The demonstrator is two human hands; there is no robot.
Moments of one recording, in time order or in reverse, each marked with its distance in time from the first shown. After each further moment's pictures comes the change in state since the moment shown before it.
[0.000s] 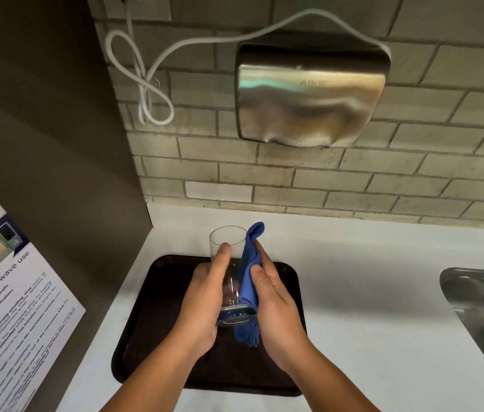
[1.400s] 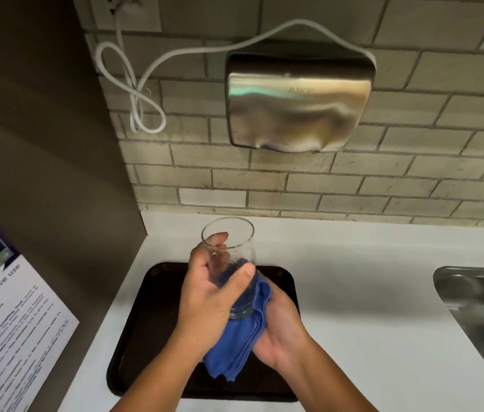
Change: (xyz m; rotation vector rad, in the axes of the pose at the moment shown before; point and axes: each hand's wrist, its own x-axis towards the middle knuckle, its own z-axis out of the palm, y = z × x) left_hand -0.006 0.003 0.009 0.019 -0.130 0.503; right_hand 0.002 -0.016 -0.001 0.614 -0.132 0.377
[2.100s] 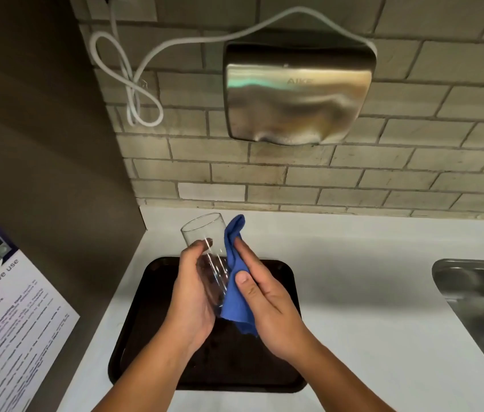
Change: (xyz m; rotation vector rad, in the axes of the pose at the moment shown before) left_hand 0.014 -0.007 -0.017 -0.353 0.037 -0.396; right_hand -0.013 -0.001 -0.007 -0.965 -0.082 -0.518
